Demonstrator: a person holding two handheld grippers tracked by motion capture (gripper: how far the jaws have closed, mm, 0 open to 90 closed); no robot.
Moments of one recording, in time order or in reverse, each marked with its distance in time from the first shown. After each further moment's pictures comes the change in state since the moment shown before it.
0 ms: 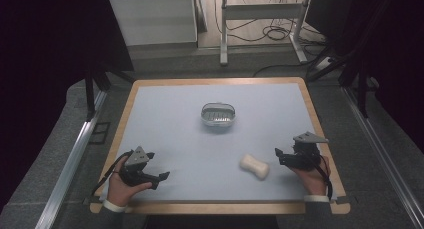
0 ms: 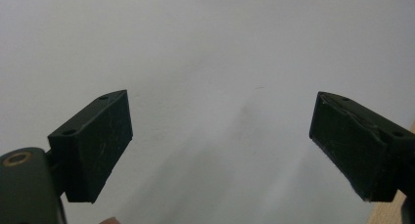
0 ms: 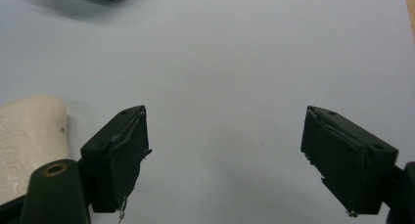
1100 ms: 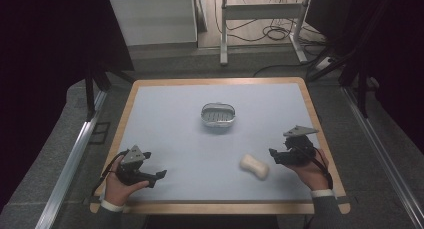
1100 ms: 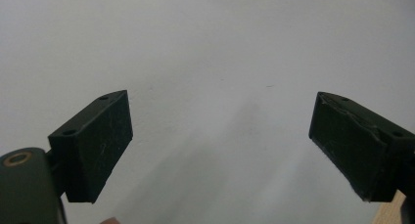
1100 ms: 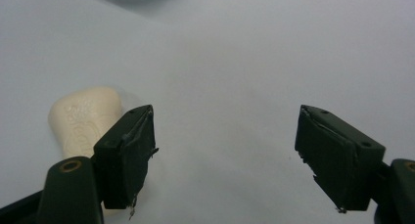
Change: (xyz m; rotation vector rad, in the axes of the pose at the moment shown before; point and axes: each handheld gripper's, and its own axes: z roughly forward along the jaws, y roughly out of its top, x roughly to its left) left arm 0.008 -0.004 -0.004 -0.004 0.010 -0.039; right arm 0.020 0.033 -0.011 0.116 0.078 -0.131
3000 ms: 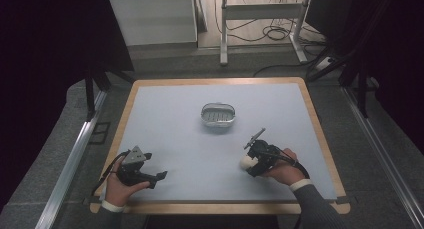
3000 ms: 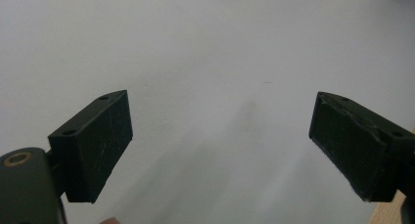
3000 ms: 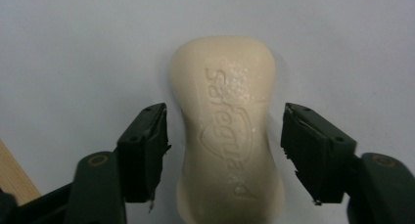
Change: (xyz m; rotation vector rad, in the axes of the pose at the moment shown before) left arm -0.002 -0.001 0.001 0.008 -0.005 0.006; right arm 0.070 0.027 0.052 0.408 0.224 -0.289
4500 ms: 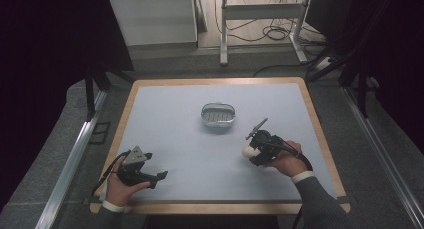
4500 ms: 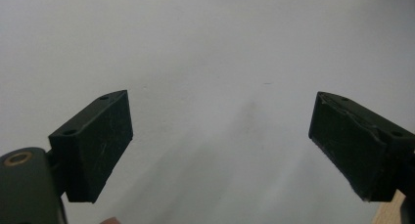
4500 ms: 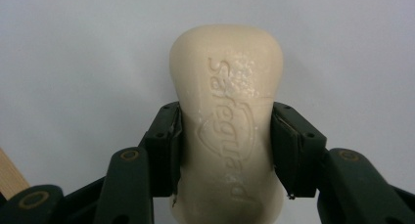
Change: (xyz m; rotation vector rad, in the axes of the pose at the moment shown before) left arm 0.000 0.000 0.001 -0.004 -0.002 0.005; right arm -0.015 0.015 -0.024 -0.013 -0.038 -0.004
